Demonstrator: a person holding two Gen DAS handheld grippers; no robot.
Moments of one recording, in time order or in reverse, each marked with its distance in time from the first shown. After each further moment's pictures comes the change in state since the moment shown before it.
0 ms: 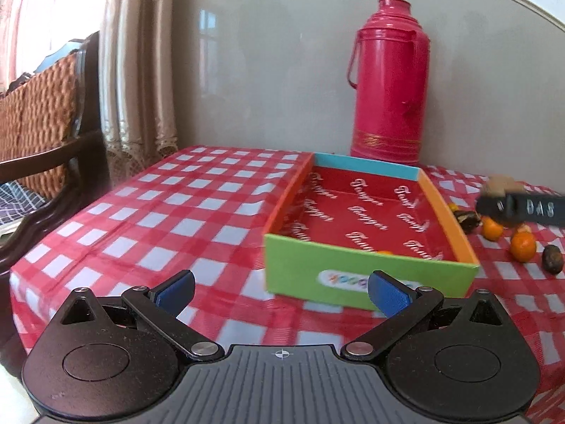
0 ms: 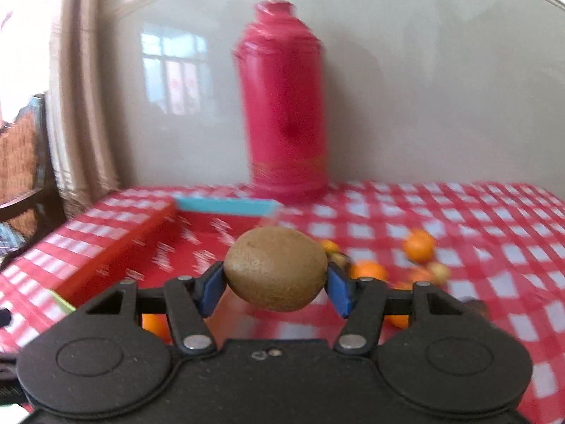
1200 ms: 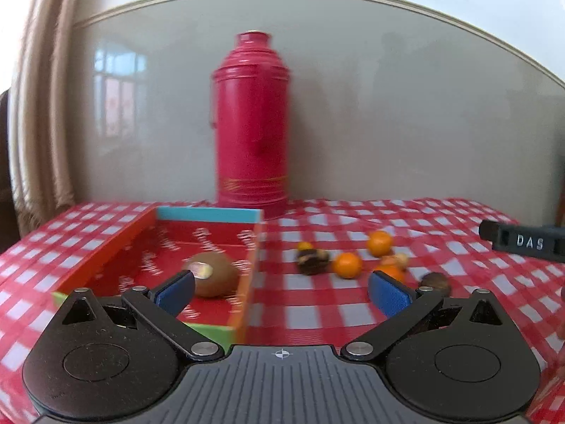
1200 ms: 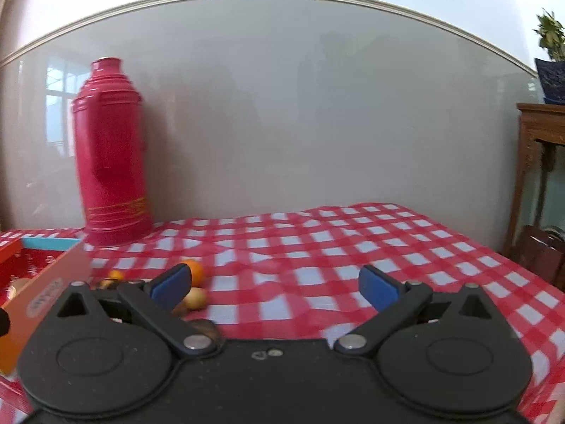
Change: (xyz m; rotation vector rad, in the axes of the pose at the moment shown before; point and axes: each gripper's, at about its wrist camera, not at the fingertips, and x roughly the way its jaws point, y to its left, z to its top) left arm -0.019 -0.160 0.007 0.113 -0.157 -0.242; right arm -0.072 -0.165 -0.020 0.093 -0.134 -0.407
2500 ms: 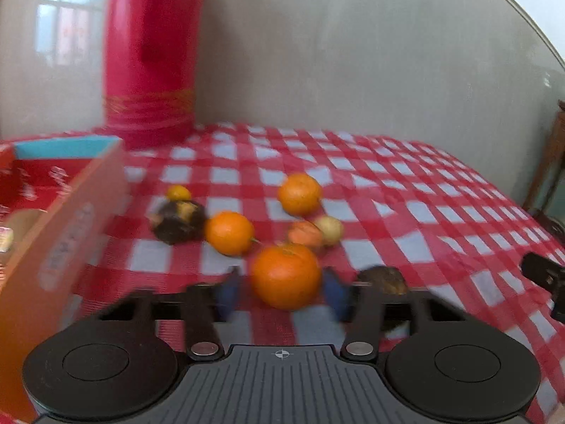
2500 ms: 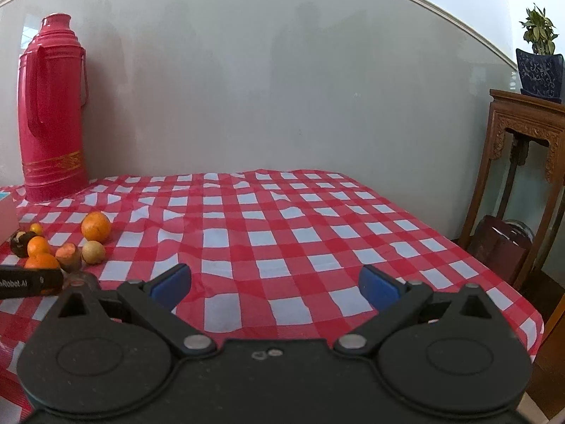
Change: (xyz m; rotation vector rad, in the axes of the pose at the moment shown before) left arm 0.127 -0.085 0.001 -0.050 0.278 -0.183; right arm 0.028 -0.056 -0.016 -0.061 0.111 -0.130
